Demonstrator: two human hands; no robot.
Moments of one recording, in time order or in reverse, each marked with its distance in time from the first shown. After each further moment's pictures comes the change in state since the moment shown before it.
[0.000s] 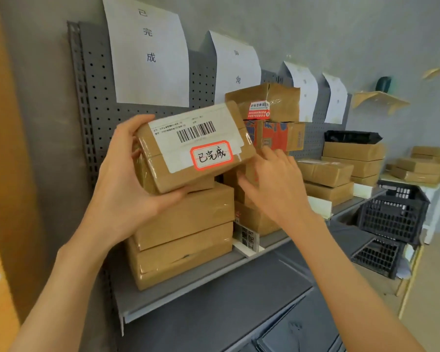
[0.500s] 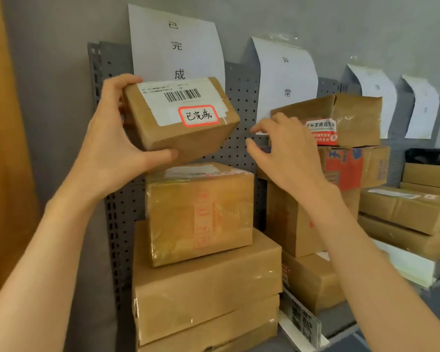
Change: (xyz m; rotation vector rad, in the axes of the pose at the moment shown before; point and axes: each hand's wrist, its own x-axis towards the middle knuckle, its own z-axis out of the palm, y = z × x) left_hand 0.135 -0.100 -0.008 0.196 0.096 -0.037; right_hand 0.157 0.023 0.101 0.253 0.041 -0.051
